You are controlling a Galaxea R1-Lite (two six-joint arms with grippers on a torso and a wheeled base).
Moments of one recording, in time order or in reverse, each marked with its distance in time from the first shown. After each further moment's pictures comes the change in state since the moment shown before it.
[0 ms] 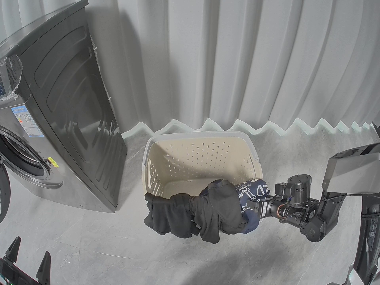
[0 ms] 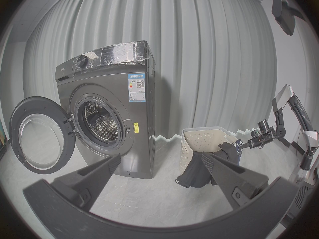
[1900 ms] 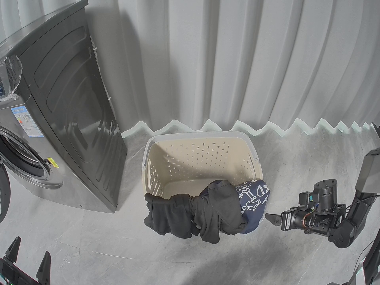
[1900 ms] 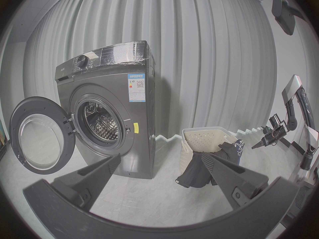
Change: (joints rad) left arm 0.000 0.000 0.000 0.000 0.001 0.001; right arm -0.056 -0.263 0.273 0.117 0.016 -0.007
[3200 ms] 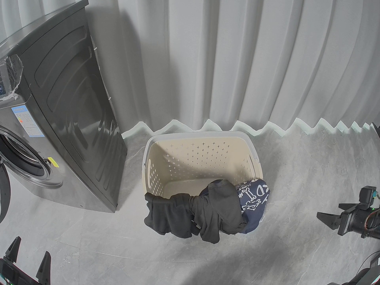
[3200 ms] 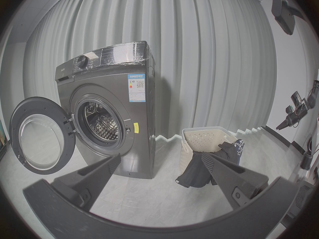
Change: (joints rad) left arm 0.000 0.000 0.000 0.000 0.001 0.002; right arm -0.199 -0.939 0.021 0.808 0.099 -0.094
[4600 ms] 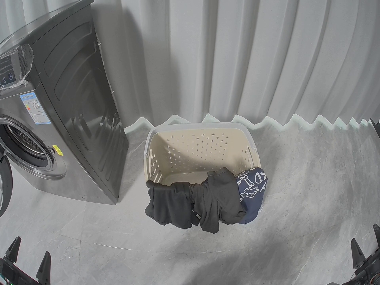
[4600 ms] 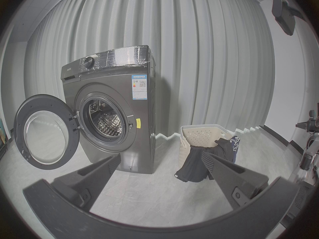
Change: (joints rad) left arm 0.000 0.000 0.000 0.000 -0.003 -0.004; right arm -0.113 -1.053 0.190 0.366 -0.104 -0.109
